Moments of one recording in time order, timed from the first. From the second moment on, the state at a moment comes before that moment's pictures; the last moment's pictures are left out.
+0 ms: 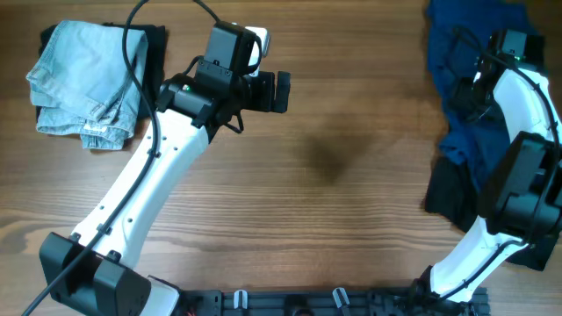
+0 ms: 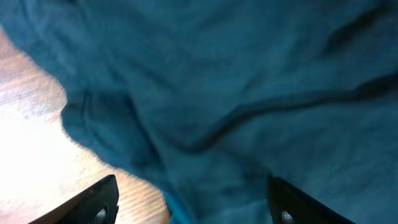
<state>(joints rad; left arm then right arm) -0.44 1.62 1.50 -0.75 0.08 -0.26 -0.29 2.03 1.55 -0.80 0.18 0.08</state>
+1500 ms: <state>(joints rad) -0.44 1.62 1.50 -0.76 0.08 -0.26 -0.36 2.03 1.50 -0.83 0.26 0.13</state>
